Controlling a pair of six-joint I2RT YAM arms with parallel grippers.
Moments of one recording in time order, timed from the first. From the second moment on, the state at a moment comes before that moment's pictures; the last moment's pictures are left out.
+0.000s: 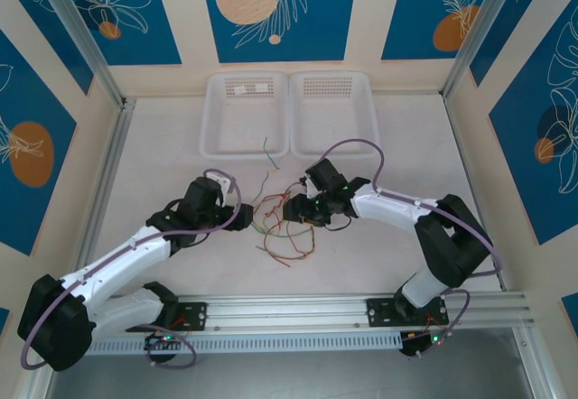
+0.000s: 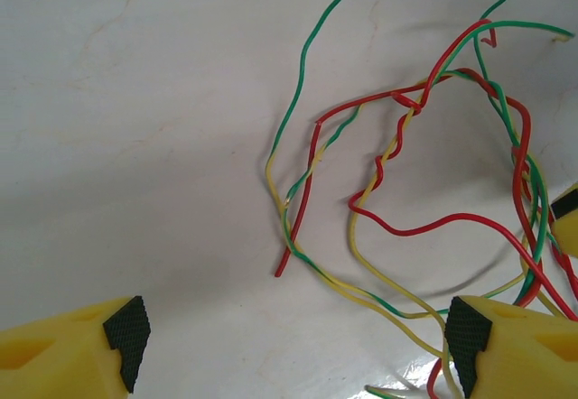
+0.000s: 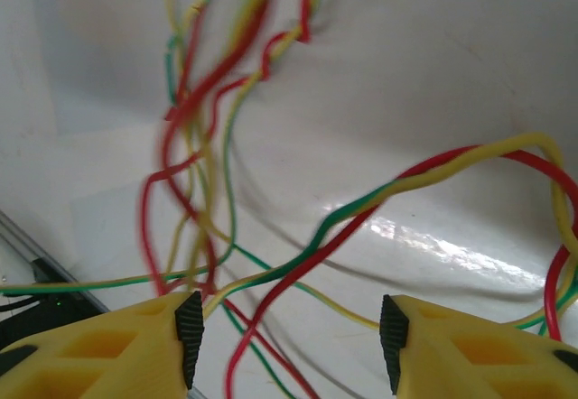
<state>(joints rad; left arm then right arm) -0.60 1.04 0.62 -0.36 0.00 -0.36 0.68 1.59 0.90 -0.39 -0.42 0.75</state>
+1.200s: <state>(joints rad) -0.60 0.82 0.67 -0.42 -0.09 -0.33 0.69 1.20 1.00 -0.65 -0.34 0.71</state>
